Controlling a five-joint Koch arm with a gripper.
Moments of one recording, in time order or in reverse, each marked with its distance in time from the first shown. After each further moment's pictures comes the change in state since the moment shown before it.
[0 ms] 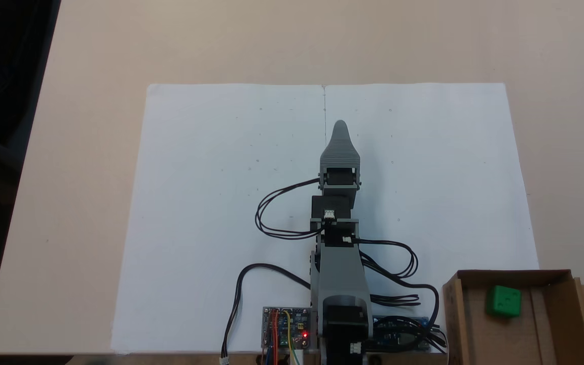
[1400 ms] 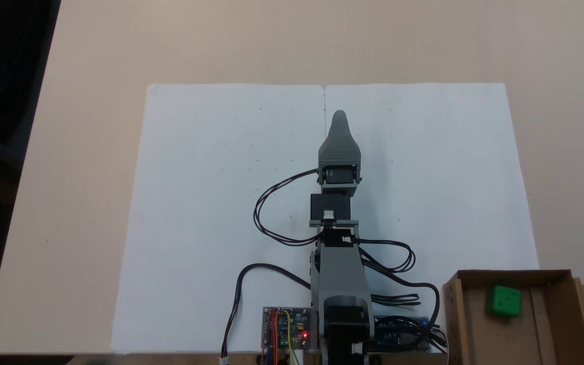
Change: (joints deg) arm -0.6 0.4 1.0 -16.5 0.0
